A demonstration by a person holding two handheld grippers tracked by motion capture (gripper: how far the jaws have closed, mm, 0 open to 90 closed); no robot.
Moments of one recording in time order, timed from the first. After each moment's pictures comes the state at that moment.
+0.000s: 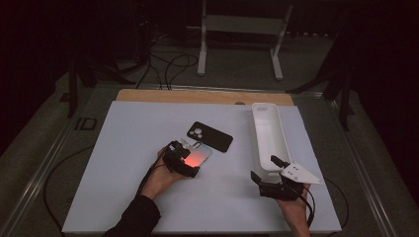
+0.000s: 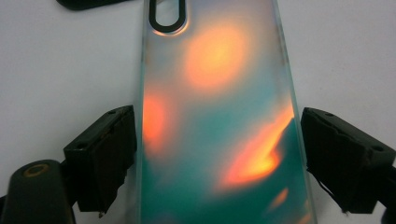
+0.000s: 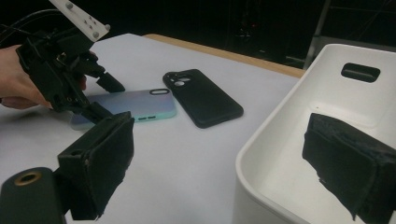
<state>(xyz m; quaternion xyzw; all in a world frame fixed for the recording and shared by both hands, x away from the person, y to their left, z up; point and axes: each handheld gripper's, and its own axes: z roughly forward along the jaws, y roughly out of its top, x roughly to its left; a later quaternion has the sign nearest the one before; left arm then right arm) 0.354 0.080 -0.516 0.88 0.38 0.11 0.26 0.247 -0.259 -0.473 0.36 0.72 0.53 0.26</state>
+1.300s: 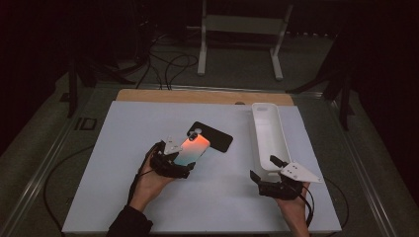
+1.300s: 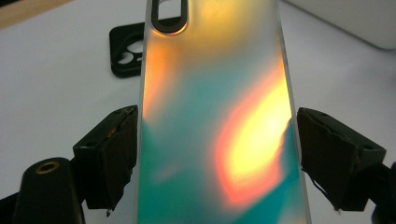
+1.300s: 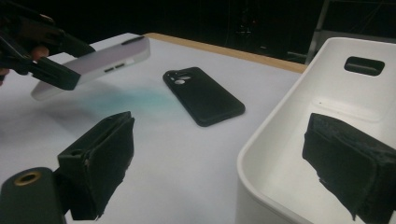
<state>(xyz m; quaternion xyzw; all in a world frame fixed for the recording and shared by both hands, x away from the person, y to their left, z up) 0.312 0.109 -0.467 0.84 0.36 0.16 0.38 0.250 -0.257 -0.475 0.37 0.72 0.53 0.25</state>
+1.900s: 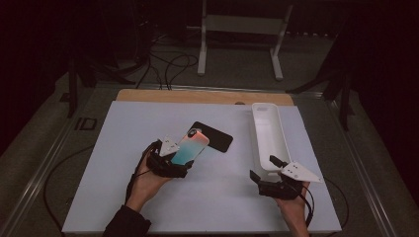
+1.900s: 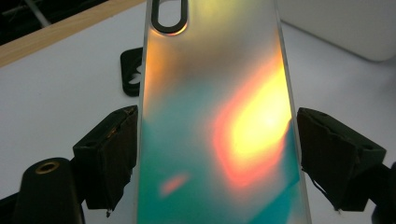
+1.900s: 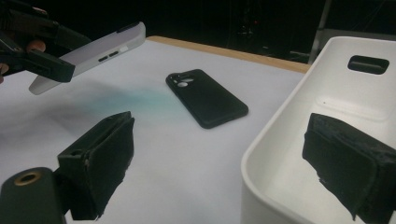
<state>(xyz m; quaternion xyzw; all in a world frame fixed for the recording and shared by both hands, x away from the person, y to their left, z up) 0.308 0.116 -0.455 0.83 0.34 0.19 0.40 0.251 -0.257 -0.472 0.38 0.71 0.53 0.24</state>
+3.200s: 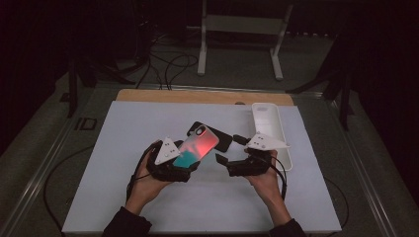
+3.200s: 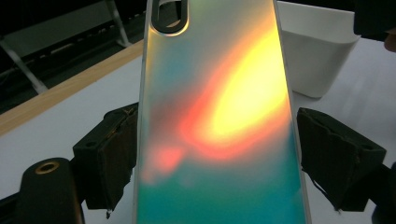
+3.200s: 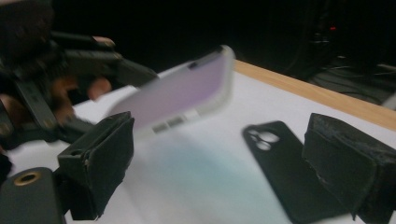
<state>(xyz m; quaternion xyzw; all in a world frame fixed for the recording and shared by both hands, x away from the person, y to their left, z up) 0.283 0.105 -0.426 0.82 0.27 0.21 0.47 0.299 -0.169 -0.415 0.30 0.75 0.57 0.15</state>
